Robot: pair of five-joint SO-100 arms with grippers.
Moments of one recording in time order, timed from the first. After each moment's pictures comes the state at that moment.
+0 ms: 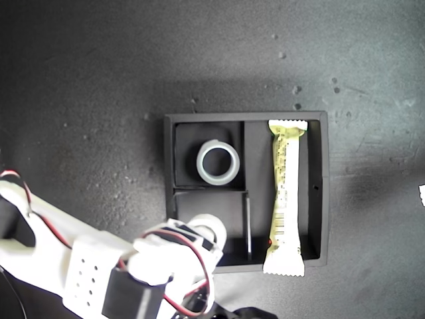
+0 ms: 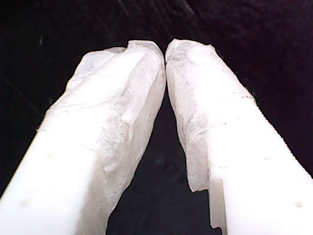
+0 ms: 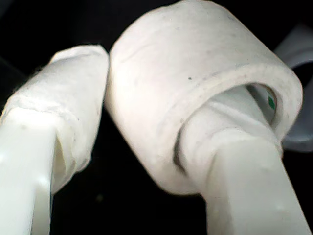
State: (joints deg) arm 0 19.0 40.3 4.4 104.2 -80.6; arm 1 -13.1 151.3 131.0 68.1 71.1
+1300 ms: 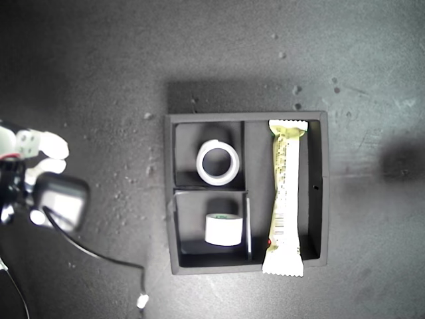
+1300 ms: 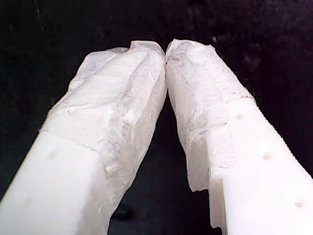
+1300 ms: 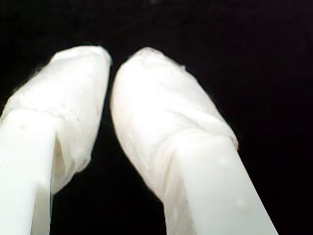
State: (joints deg) arm 0 -0.7 158.5 145.3 72.8 -80.1; arm 1 -1.1 191.4 163.7 76.6 83.5
